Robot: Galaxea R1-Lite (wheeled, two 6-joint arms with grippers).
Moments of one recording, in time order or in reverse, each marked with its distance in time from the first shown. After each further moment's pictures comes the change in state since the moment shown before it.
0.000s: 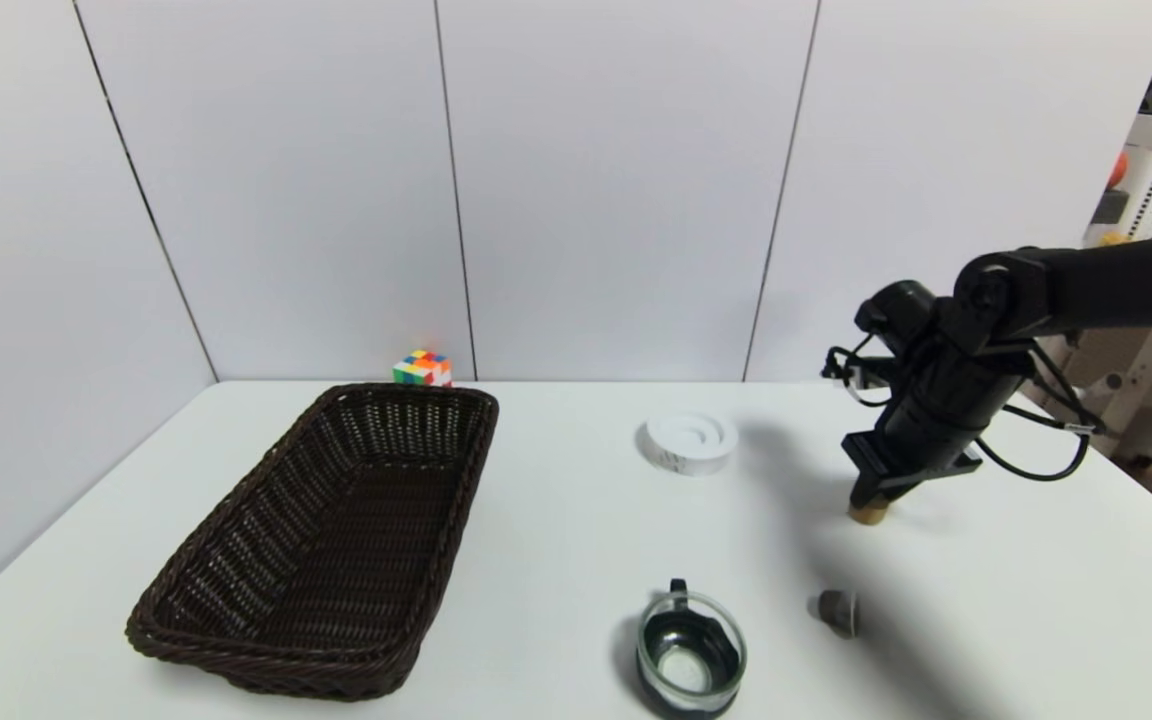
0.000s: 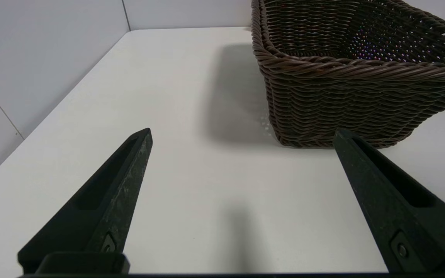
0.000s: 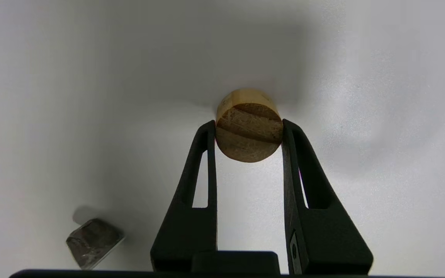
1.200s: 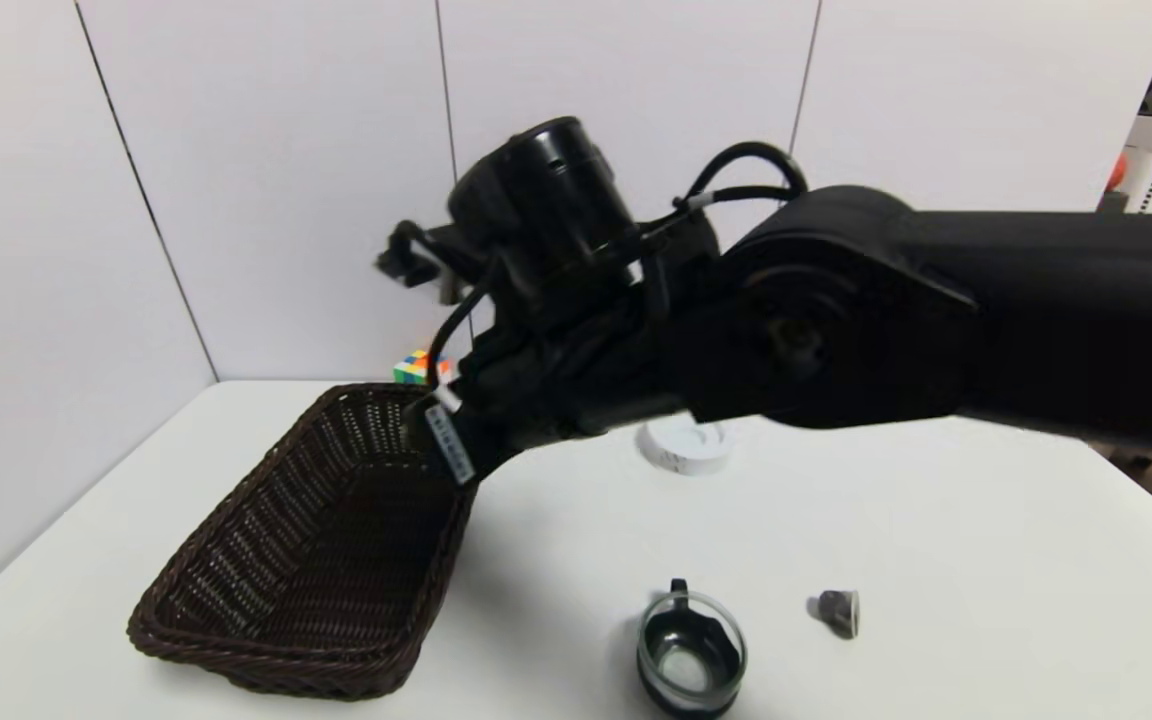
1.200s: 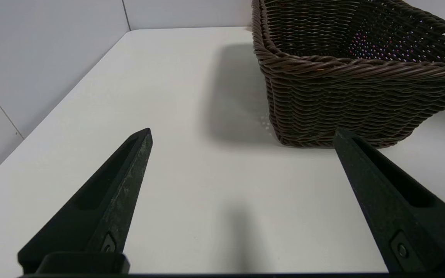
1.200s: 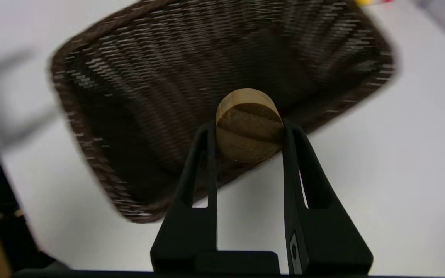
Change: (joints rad) left arm 0.000 0.000 0.000 0.000 0.000 0.000; right arm 0.841 -0.048 -0.302 -0.416 0.024 0.121
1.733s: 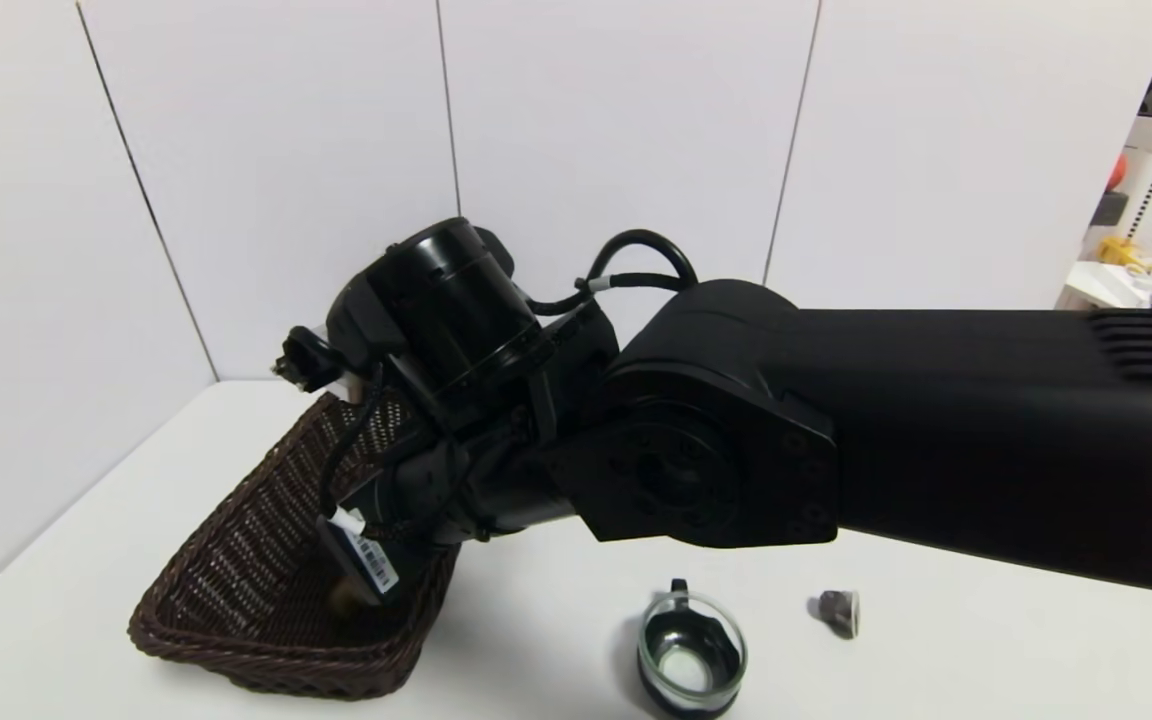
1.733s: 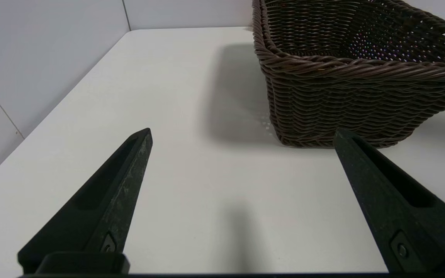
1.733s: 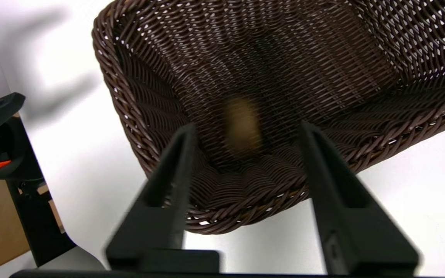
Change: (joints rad) left arm 0.000 0.000 0.000 0.000 0.000 0.000; right arm 0.086 0.063 0.002 -0.011 -0.004 0.010
